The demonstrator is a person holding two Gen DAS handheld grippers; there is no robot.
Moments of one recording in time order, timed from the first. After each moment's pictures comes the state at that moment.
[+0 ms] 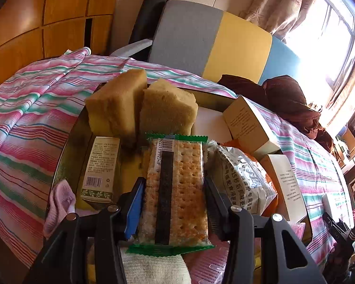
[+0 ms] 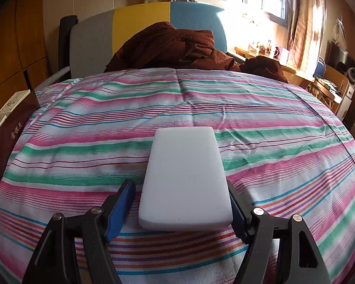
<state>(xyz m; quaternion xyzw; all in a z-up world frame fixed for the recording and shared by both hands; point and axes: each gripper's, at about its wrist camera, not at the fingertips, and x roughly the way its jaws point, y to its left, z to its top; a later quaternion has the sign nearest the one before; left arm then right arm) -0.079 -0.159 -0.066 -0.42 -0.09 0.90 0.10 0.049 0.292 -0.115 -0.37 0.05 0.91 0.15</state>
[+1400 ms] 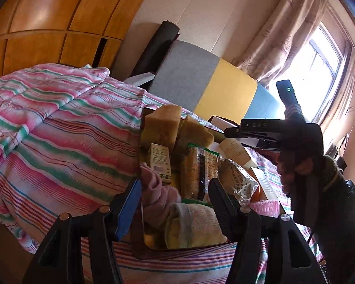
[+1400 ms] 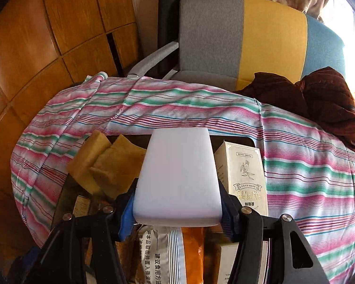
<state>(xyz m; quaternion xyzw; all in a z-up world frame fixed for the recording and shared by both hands) 0.001 -0.265 -0.054 -0.30 -0.19 0.92 0.14 -0.168 -0.038 -0.029 -0.44 0.00 0.89 -0.07</state>
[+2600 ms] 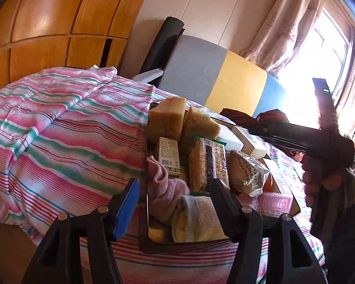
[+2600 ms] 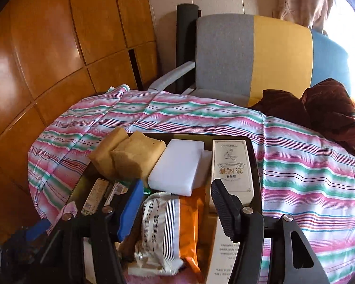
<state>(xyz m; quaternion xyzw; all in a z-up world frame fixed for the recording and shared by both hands) 0.007 -0.246 -0.049 -0.32 -0.14 0.93 0.10 -0.098 -0.019 -0.015 -0.37 0.01 0.92 -0.14</state>
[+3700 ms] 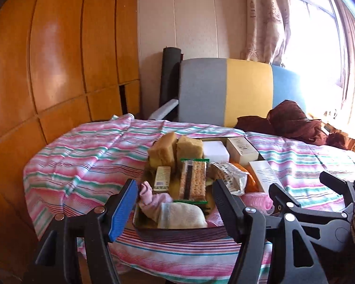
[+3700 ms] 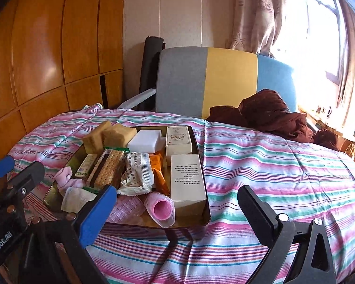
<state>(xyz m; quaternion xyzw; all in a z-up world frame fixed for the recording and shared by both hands) 0.075 -0.156 0.022 -0.26 0.02 0.97 -0.02 0.055 -0.006 -0.009 -0.28 -0.01 0.96 0.00</state>
